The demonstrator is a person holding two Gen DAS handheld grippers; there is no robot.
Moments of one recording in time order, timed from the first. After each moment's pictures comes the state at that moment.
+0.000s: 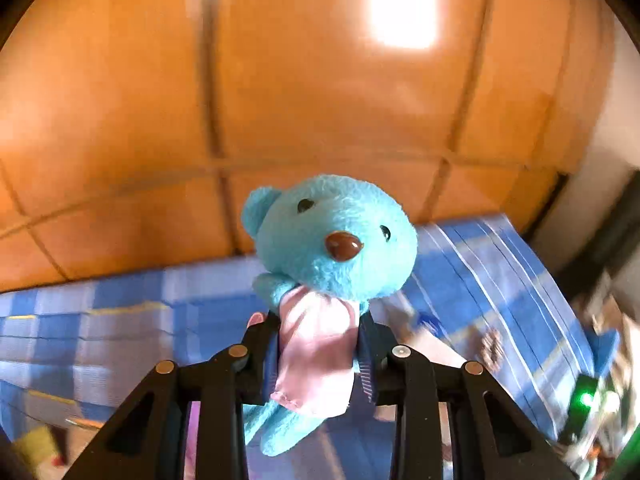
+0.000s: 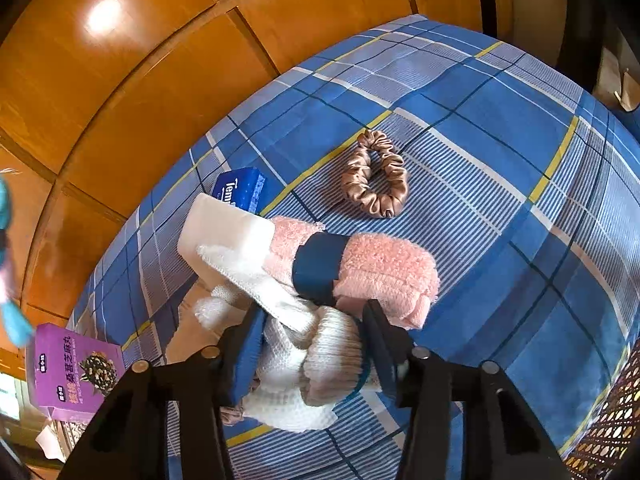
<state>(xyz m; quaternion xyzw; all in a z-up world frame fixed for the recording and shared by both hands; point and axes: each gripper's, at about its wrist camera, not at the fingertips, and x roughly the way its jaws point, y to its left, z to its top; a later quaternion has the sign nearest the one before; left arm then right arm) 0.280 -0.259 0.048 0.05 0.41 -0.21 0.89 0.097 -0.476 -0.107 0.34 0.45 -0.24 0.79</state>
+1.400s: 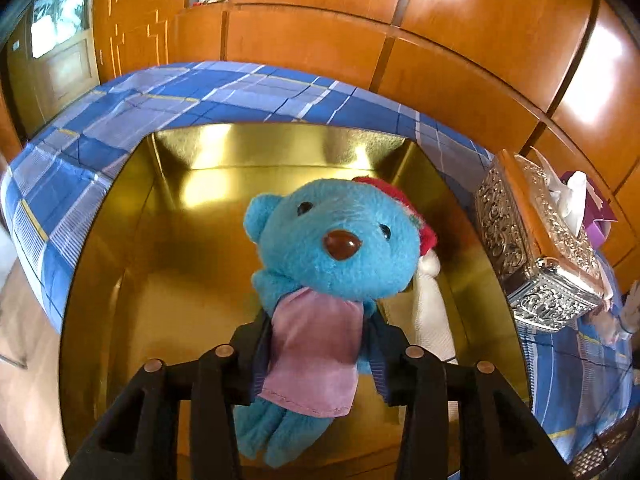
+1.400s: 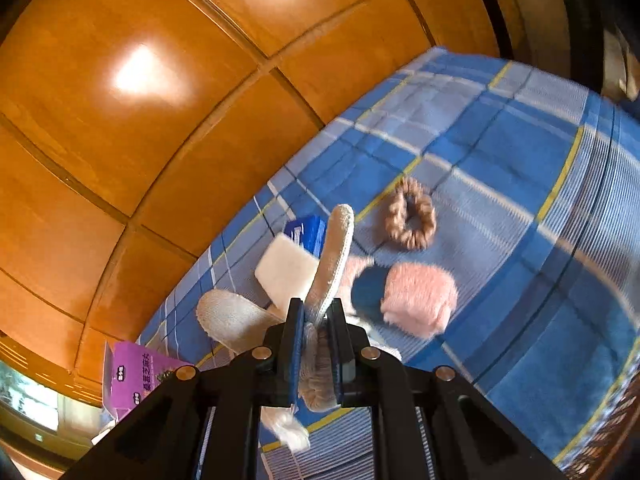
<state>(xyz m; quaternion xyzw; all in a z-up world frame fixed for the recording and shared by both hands) 0.069 0.165 -0.090 -0.11 0.47 0.04 0.87 0.068 -0.474 -0.053 0.39 0.35 -0.18 0.83</state>
